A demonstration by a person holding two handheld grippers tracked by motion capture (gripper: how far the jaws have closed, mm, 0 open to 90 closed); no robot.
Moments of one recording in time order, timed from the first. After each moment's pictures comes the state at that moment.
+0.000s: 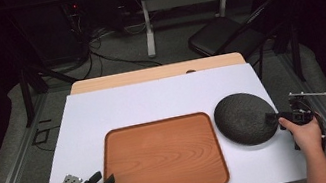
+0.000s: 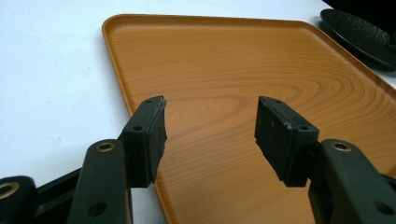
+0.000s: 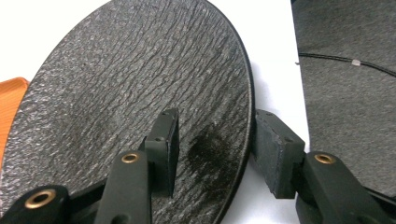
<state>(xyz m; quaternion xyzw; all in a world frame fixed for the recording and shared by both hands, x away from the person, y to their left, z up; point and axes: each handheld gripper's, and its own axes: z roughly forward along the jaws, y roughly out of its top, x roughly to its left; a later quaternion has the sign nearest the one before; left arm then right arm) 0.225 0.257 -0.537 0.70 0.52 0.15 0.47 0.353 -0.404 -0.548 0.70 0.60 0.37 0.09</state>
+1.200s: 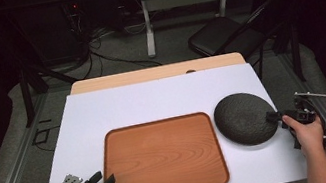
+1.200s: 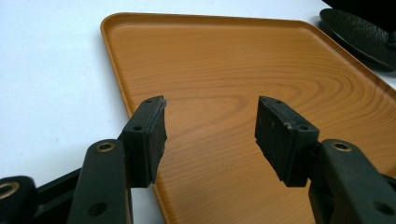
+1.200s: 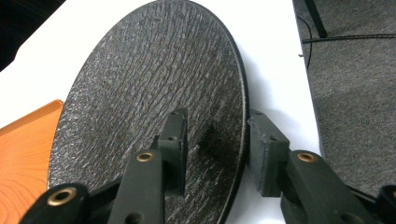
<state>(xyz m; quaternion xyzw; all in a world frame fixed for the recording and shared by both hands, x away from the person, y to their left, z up) 0.226 0.257 -0.538 0.70 0.52 0.14 0.48 0.354 -0.419 -0.554 0.72 0.56 0.41 0.03</state>
